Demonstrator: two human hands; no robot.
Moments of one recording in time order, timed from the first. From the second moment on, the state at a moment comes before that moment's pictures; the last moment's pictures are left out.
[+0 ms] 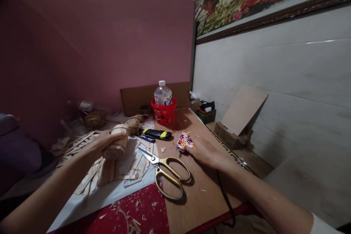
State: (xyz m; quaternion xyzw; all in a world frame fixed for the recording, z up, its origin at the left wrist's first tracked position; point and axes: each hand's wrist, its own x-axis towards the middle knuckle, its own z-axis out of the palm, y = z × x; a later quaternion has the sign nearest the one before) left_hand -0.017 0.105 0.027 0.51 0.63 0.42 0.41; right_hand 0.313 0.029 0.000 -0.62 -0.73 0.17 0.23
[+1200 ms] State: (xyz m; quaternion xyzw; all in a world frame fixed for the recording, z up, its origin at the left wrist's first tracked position) left_hand 0.025 -0.007 0.006 0.33 0.35 0.42 0.77; right_hand 0.225 -0.071 0.038 -0.44 -0.57 0.55 0.42
